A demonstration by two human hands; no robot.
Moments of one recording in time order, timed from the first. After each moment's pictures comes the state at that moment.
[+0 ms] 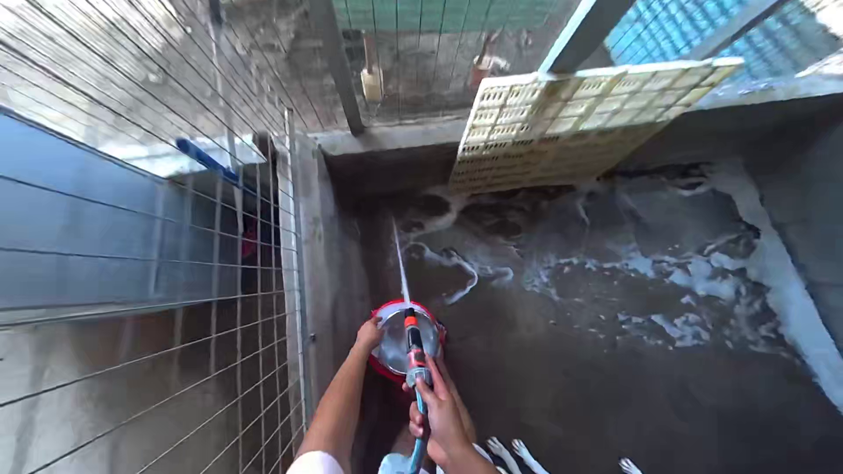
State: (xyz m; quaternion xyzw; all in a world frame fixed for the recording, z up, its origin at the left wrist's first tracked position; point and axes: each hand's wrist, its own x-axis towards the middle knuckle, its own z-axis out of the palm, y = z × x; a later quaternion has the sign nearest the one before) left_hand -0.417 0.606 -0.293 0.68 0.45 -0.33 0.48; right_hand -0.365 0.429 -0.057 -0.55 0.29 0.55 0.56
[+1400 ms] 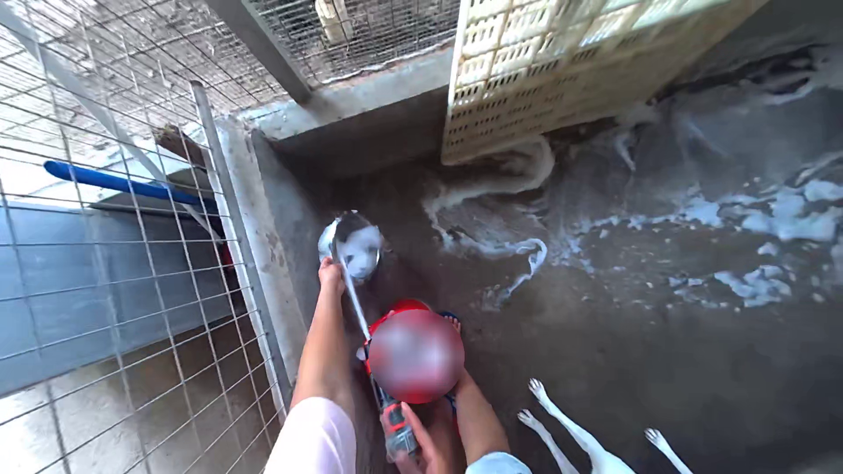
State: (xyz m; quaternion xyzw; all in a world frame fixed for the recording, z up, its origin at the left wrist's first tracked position) left_hand -0.275 0.759 -0.362 0.49 0.67 0.05 0.55; right_hand -0.338 0.430 -0.111 -0.56 0.13 0.60 0.56
